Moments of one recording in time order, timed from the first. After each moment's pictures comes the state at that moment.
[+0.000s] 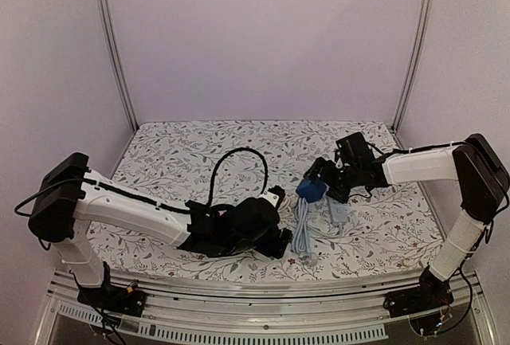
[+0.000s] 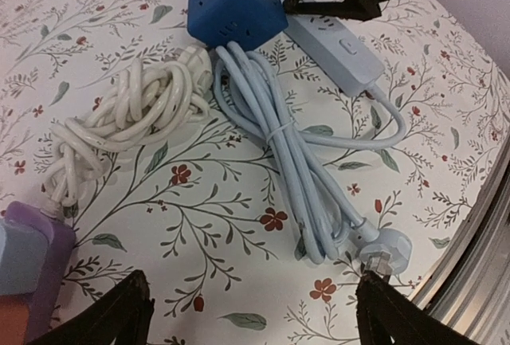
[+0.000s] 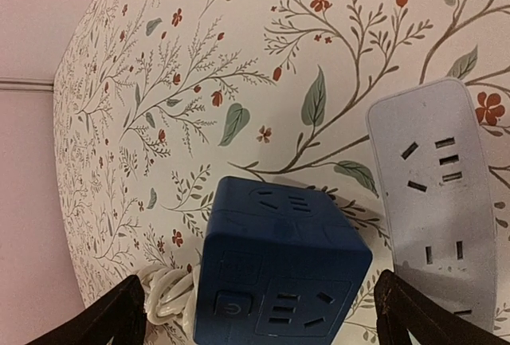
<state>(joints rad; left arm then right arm) -1.30 1.77 1.05 -0.08 -0.43 -0.58 0.56 1.70 0.95 -0.06 -0.14 1.00</state>
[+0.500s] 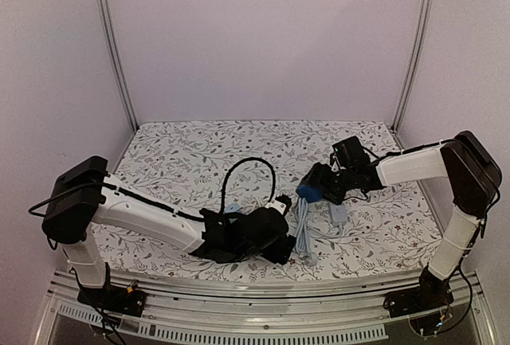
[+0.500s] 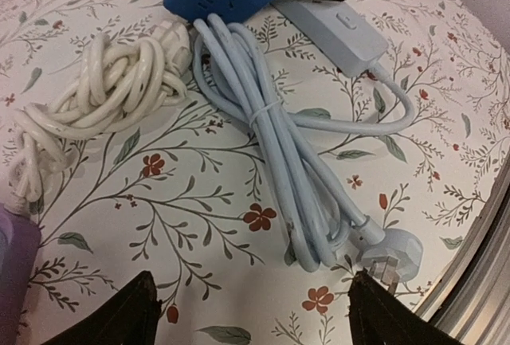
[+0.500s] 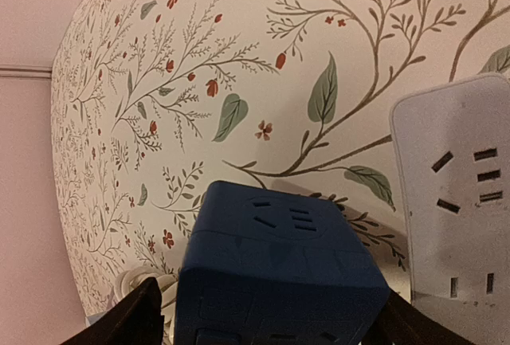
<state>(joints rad) -1.32 1.86 1.08 -0.03 -0.43 -0.59 0.56 1.78 0.95 0.00 -0.18 0.99</state>
